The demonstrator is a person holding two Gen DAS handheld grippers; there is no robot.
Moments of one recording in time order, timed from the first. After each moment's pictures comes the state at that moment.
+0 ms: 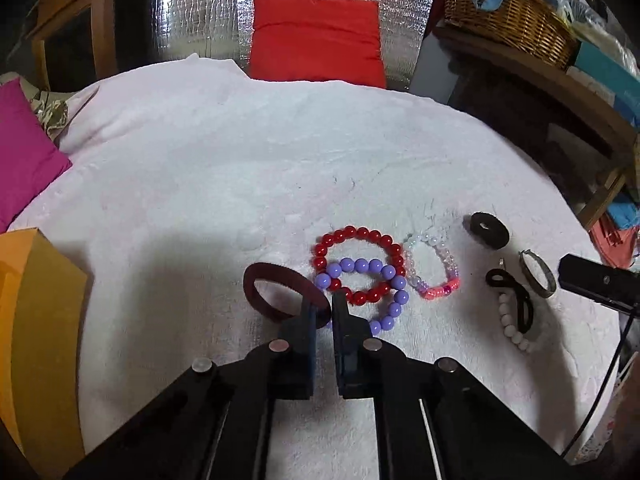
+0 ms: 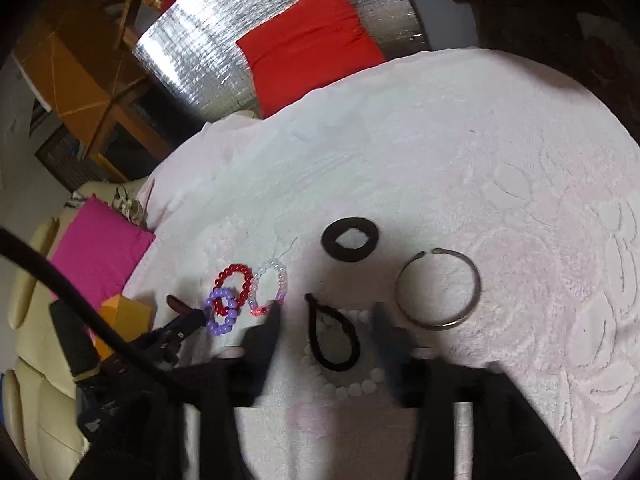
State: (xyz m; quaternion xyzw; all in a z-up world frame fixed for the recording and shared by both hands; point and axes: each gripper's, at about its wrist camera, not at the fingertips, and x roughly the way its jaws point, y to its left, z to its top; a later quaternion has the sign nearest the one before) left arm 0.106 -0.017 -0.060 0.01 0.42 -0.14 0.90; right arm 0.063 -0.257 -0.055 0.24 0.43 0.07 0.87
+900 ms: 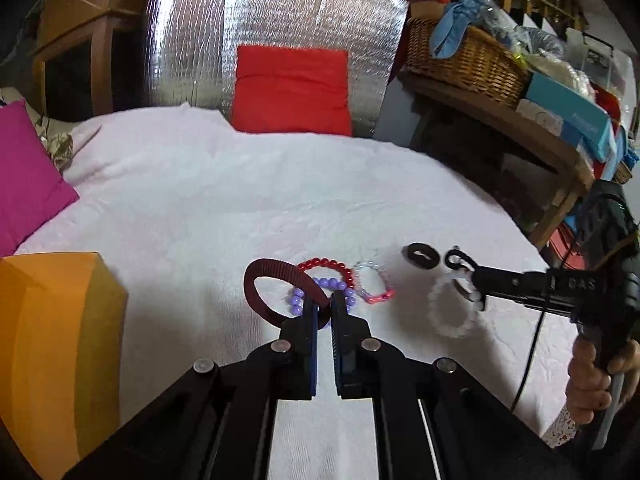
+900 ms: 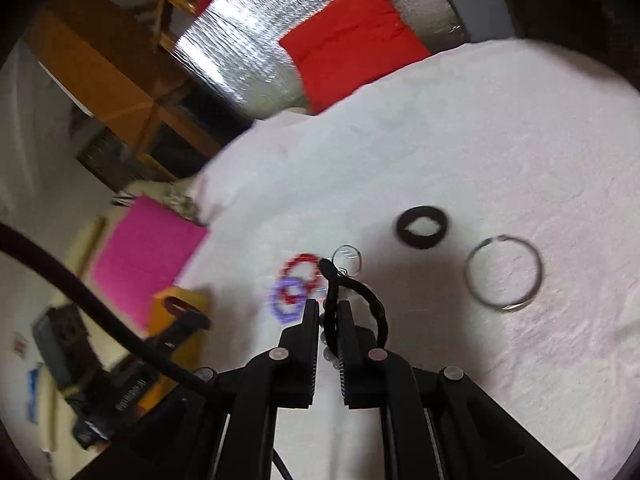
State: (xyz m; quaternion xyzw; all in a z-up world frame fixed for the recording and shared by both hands) left arm 0.042 0.009 0.003 -0.01 0.35 -0.20 0.92; right arm 0.048 -0.243 -0.042 0.30 0.40 0.16 0.85
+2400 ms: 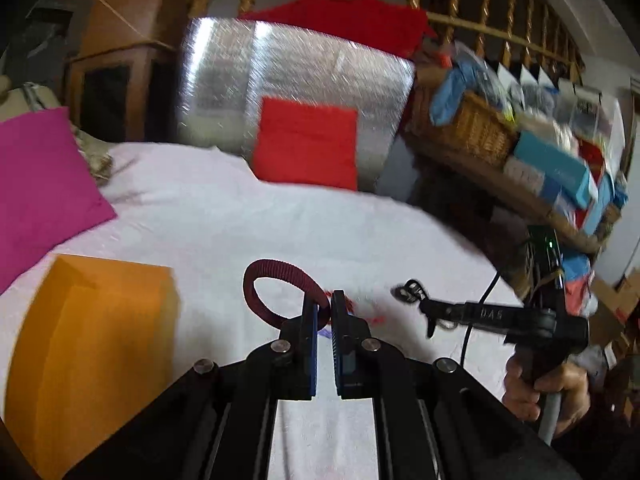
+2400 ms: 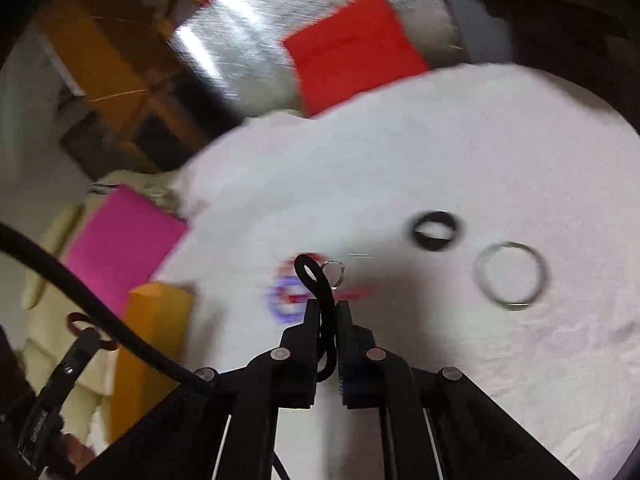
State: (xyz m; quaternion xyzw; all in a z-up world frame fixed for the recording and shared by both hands) left arm -0.028 0.074 0.060 -0.06 0.27 -0.17 0.95; right arm 0.041 -0.194 -0.028 0.24 0.39 0.13 0.88
